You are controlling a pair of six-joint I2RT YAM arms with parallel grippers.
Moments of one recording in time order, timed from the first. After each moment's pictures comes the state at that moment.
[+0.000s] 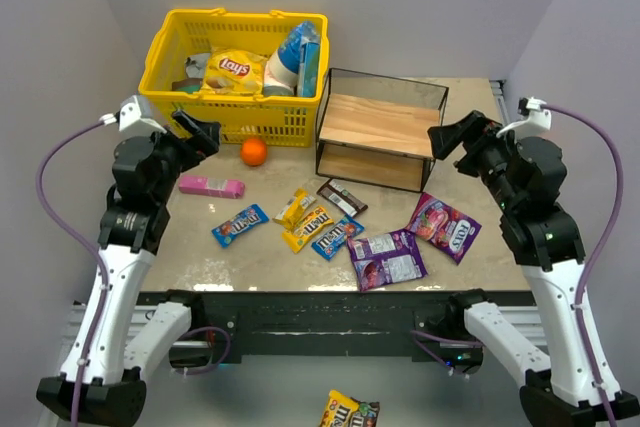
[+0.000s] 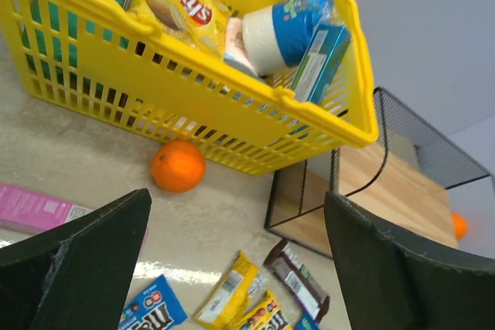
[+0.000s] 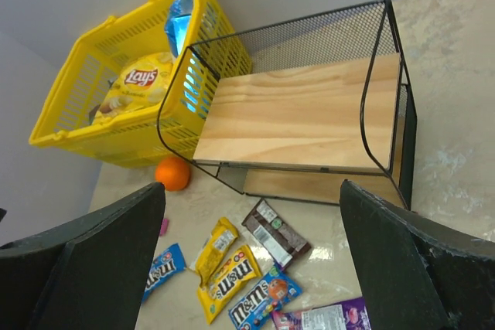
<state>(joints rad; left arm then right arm) -0.11 0.86 0.98 -0.31 -0.04 -0.56 0.21 0.79 1.17 -0.53 0.04 0.56</state>
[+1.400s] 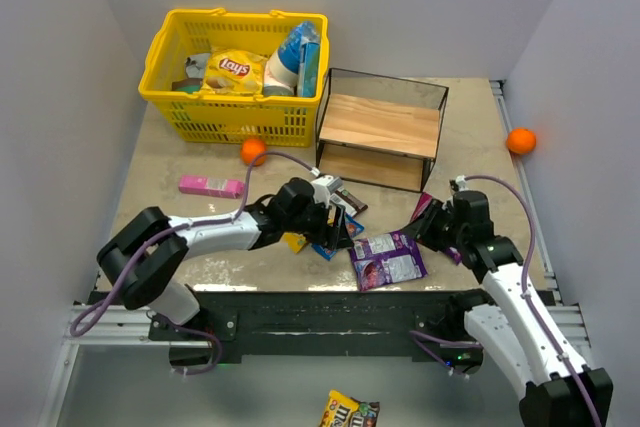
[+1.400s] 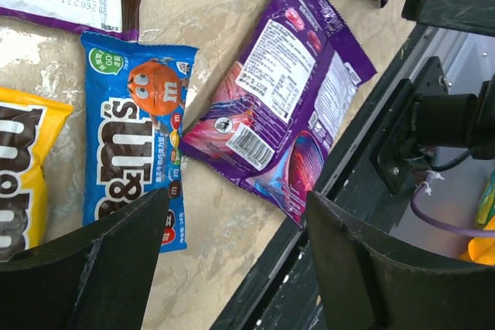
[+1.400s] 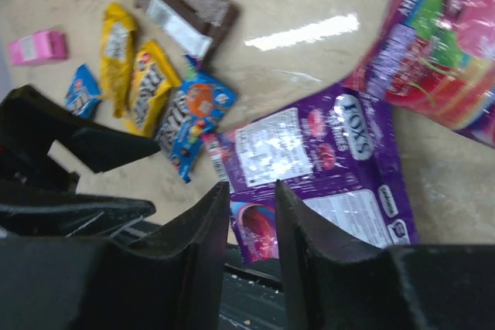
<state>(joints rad) -0.85 1.52 0.73 0.15 0.36 -0.58 0.21 0.68 0.51 -0.57 -0.27 0.74</state>
